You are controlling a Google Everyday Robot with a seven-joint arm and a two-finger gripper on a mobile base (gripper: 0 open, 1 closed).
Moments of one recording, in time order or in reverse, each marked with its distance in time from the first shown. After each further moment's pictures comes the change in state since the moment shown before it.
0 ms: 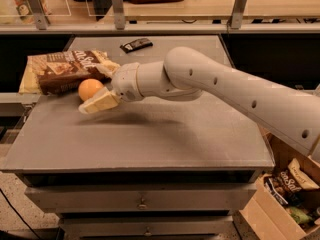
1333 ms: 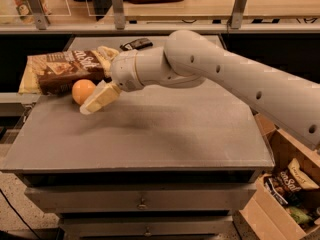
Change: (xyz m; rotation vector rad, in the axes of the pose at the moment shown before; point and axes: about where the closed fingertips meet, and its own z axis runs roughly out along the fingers) arm -0.031 -0.002 -0.010 -0.019 0.017 -0.093
